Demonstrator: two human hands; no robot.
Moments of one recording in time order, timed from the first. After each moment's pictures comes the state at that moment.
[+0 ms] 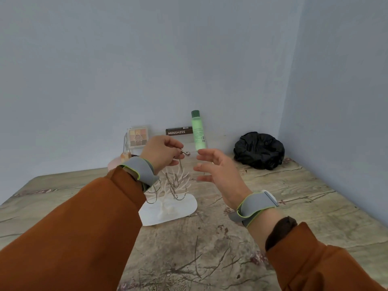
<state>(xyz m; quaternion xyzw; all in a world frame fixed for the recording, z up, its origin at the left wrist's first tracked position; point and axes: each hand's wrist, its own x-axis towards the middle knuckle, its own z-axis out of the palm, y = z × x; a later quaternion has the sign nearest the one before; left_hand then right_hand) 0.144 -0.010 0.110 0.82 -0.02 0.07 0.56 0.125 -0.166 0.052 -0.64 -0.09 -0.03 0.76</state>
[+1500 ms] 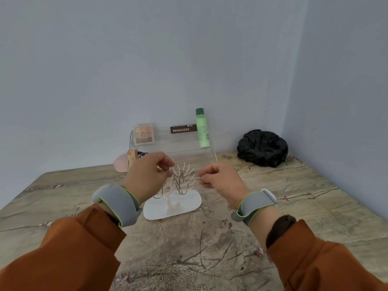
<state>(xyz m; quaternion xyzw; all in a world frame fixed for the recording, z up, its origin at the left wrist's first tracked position) 0.091 0.025 0.082 0.92 -0.06 0.16 0.34 0.122 -0.162 0.036 -0.76 -0.02 0.01 0.64</state>
